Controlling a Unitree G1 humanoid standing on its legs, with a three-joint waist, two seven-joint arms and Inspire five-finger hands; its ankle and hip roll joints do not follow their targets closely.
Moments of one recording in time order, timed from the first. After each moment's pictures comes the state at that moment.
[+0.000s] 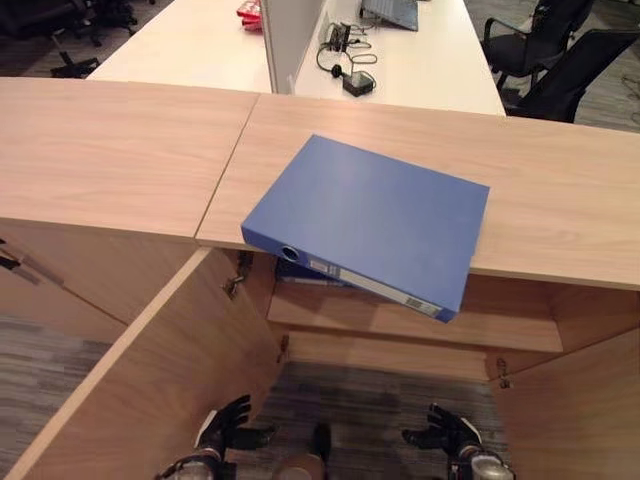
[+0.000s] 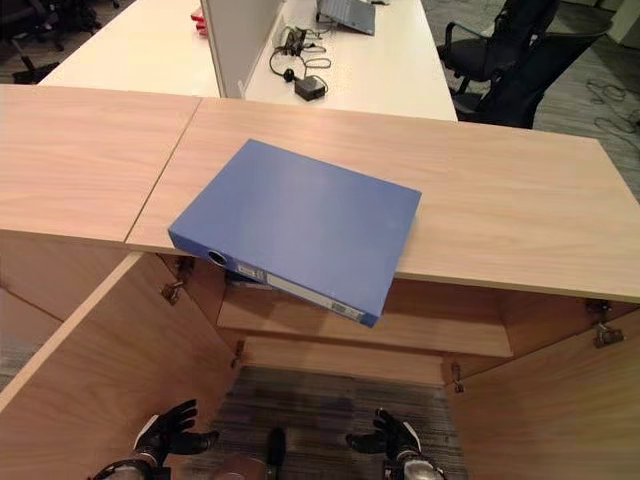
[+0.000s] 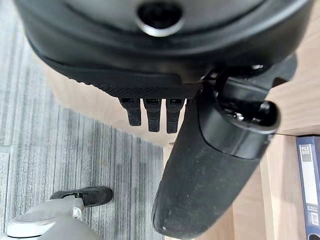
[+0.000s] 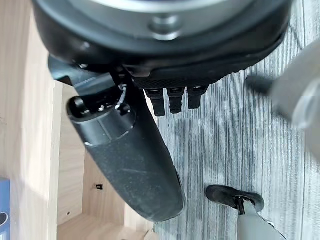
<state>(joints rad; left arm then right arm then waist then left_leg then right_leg) 0.11 0.36 -0.13 0.83 -0.22 -0.11 0.01 -0.02 -0.20 0.16 1.02 0.32 -0.06 0.00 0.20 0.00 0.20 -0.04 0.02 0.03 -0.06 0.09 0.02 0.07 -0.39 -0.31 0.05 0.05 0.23</state>
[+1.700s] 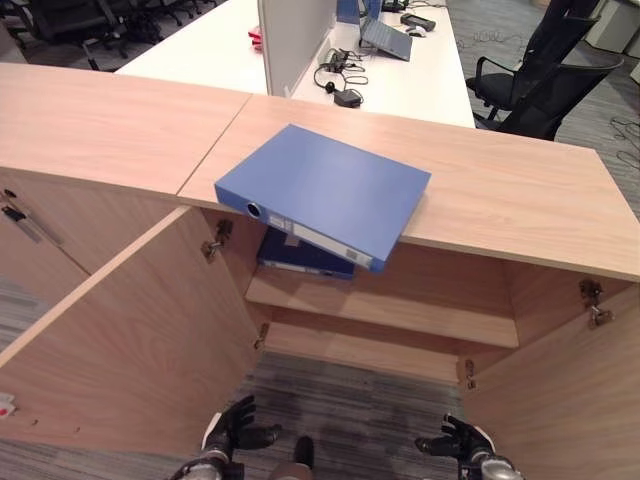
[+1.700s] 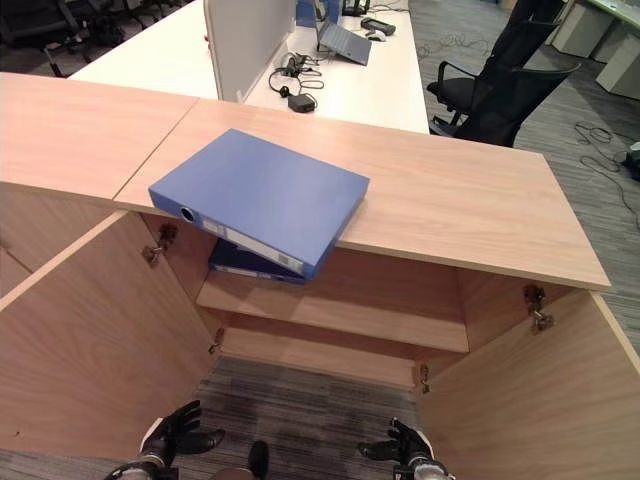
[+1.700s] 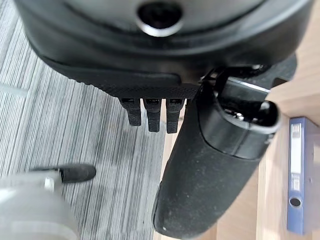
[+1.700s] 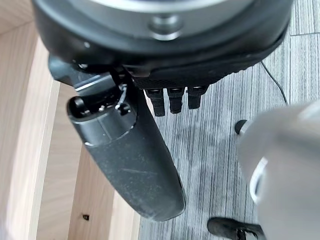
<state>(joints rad) 0.12 0.35 -0.11 0.82 -0.23 -0.11 0.03 -0.04 -0.23 0.14 1.07 0.32 -0.03 -0.01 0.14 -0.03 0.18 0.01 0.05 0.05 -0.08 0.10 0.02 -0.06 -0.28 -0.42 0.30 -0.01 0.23</state>
